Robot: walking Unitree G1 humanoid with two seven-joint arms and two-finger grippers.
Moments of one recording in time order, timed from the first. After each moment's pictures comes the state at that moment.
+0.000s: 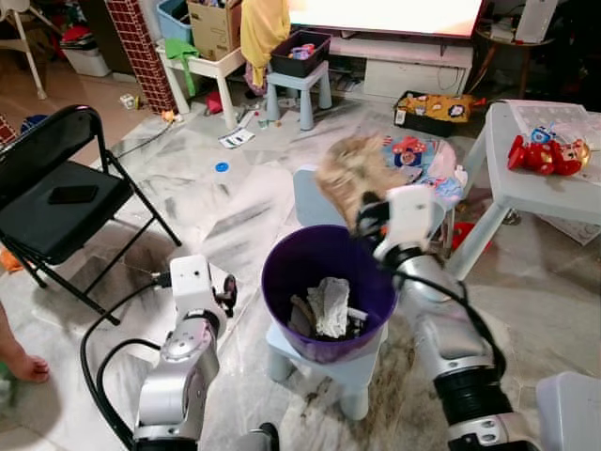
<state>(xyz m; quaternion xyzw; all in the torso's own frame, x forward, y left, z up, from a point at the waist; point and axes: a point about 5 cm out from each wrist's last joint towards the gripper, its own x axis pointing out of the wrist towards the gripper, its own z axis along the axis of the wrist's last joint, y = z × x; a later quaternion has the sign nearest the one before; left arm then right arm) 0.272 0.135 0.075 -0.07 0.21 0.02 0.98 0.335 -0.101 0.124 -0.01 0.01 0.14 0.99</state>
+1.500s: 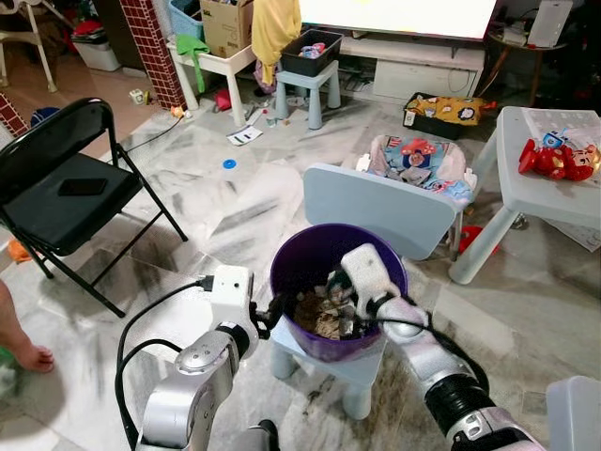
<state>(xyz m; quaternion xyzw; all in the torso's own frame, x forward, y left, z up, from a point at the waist) 0.268 0.116 0.102 -0.07 0.18 -0.11 0.98 0.337 -0.107 0.104 -0.09 0.02 0.14 0.99</state>
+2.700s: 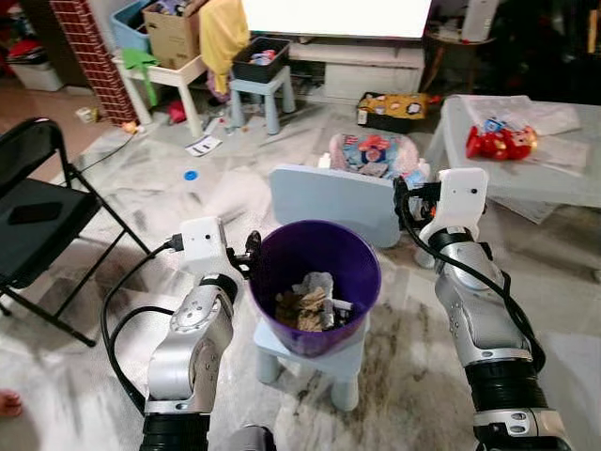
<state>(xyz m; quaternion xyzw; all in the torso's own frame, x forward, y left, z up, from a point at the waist) 0.298 0.127 0.128 -0.13 0.10 -0.02 0.99 0.341 -0.155 0.168 -0.03 -0.06 0.01 1.00</state>
